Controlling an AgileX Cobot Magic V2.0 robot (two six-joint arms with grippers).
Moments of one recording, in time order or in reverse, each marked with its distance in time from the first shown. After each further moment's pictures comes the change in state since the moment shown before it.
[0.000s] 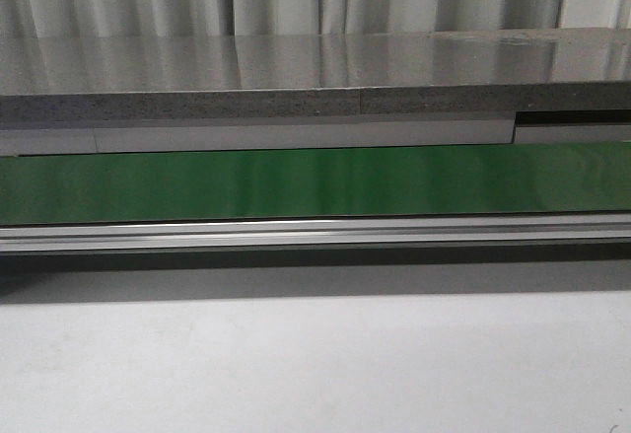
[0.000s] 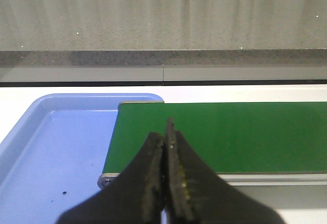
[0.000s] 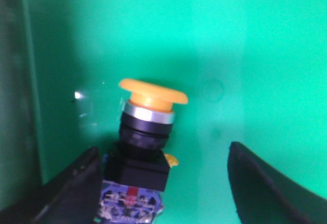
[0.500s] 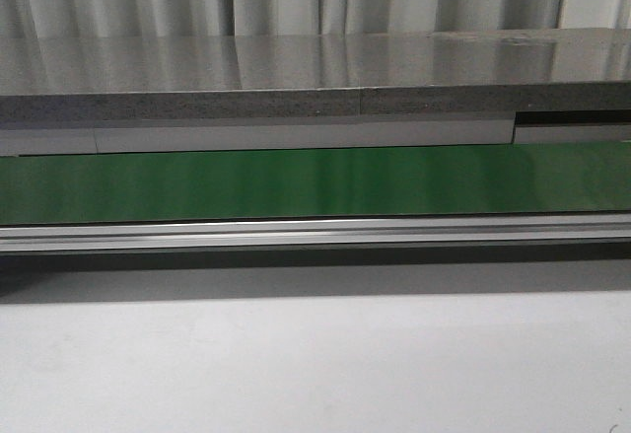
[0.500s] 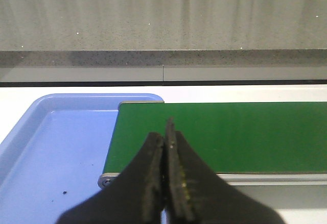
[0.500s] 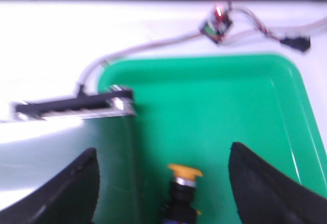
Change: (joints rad) left arm 0.000 0.000 0.000 0.000 0.000 0.000; right arm 0.102 -0.308 0.000 0.103 -0.071 0.040
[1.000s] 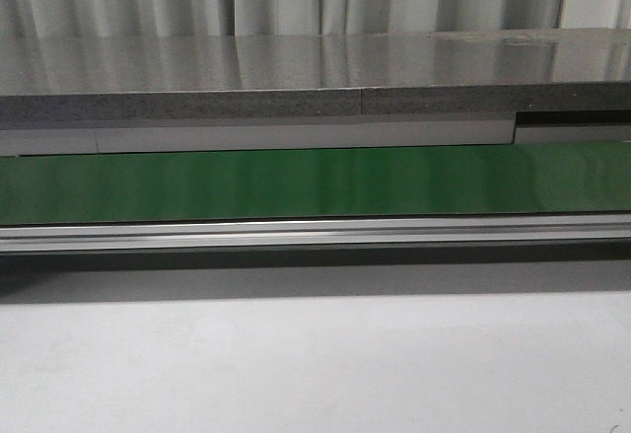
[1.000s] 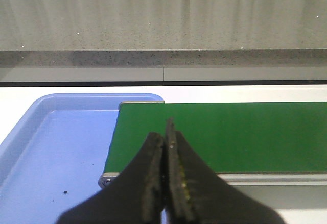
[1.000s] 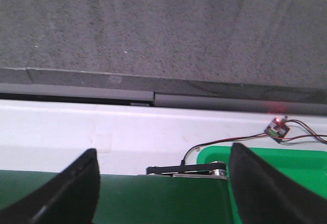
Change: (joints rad) left arm 0.000 0.000 0.000 0.000 0.000 0.000; right arm 0.200 -0.388 0.173 0.133 -0.134 0.002
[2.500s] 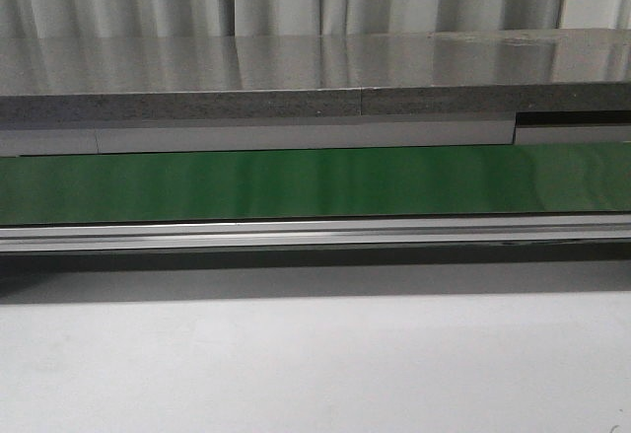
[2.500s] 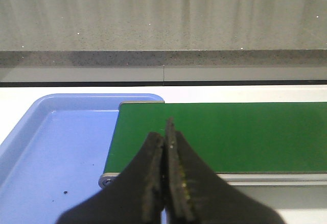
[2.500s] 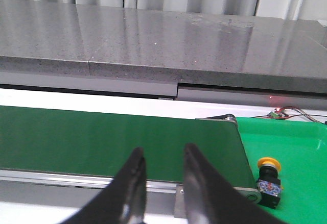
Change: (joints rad) left arm 0.000 0.000 0.000 0.000 0.000 0.000; right arm 0.052 -1.026 0.722 0.034 0.021 0.002
